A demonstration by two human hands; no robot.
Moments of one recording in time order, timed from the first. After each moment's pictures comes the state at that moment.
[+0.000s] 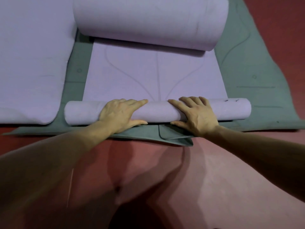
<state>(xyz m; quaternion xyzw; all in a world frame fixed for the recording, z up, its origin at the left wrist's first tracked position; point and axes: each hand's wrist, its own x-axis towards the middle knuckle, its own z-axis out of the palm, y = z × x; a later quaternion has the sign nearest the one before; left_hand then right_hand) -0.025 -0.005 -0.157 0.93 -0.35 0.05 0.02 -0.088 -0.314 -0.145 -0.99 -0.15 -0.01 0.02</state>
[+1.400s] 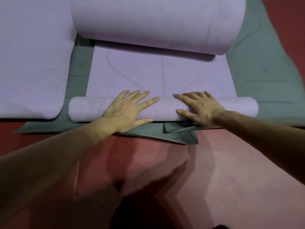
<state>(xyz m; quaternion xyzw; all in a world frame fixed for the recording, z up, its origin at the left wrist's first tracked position) -0.030 -0.004 -0.153 0.92 -0.39 -0.02 -0.01 -0.065 -0.321 -0.130 -0.97 -0.14 0.20 0.05</state>
